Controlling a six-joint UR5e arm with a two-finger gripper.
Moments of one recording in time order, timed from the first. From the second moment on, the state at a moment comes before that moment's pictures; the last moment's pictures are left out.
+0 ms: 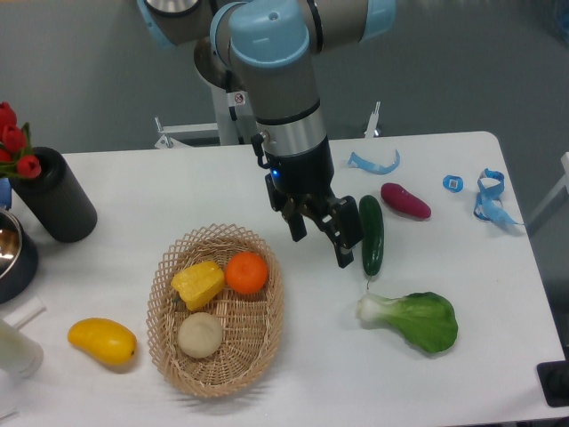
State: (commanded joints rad) arm 2.39 -1.74 -1.62 -0.83 1.62 1.24
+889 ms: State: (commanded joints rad) arm 2.32 -1.81 -1.69 -0.79 1.60 1.00
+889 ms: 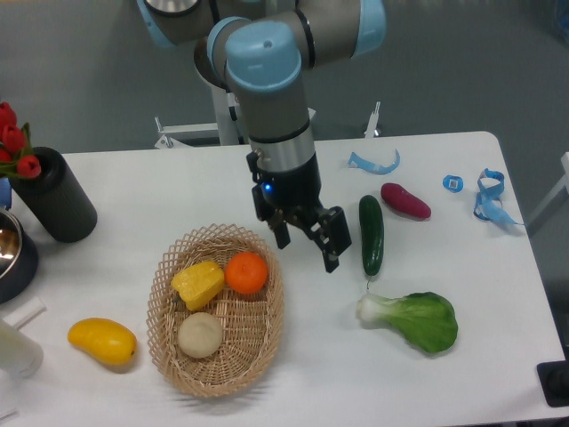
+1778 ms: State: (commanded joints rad) arm 2.20 -1.86 -1.83 -0.80 1.57 0.87
